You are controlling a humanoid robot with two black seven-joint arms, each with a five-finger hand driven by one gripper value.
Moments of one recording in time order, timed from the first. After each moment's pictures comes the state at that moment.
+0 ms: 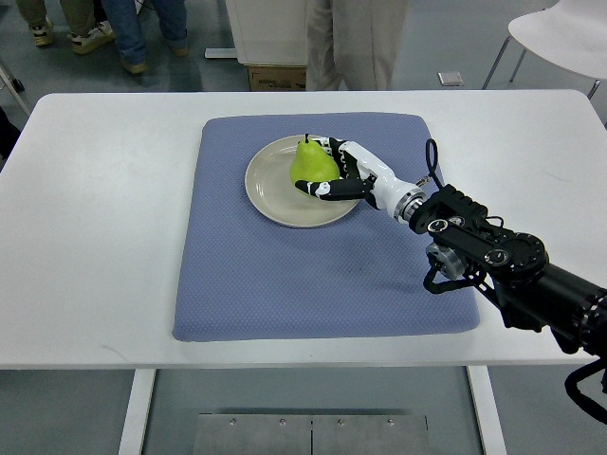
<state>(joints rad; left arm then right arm) 0.00 0.00 -0.11 -0.25 -0.10 0.11 -0.47 0.95 0.00 0.27 0.60 -0.57 0.05 0.38</state>
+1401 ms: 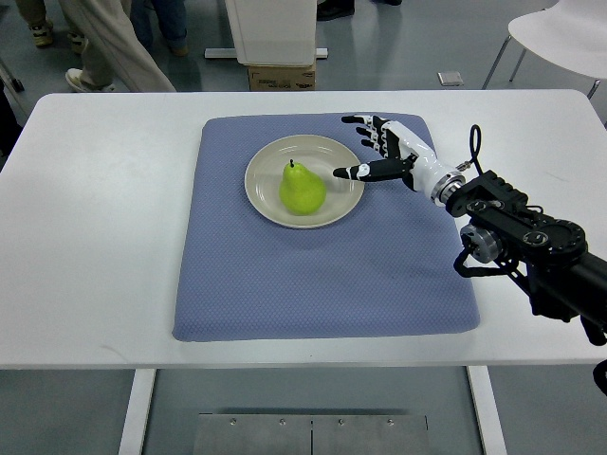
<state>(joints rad) 0.00 0.00 -0.11 -0.25 -0.10 0.11 -0.47 0.96 -0.11 0.30 0.59 -0.45 0.07 0.37</state>
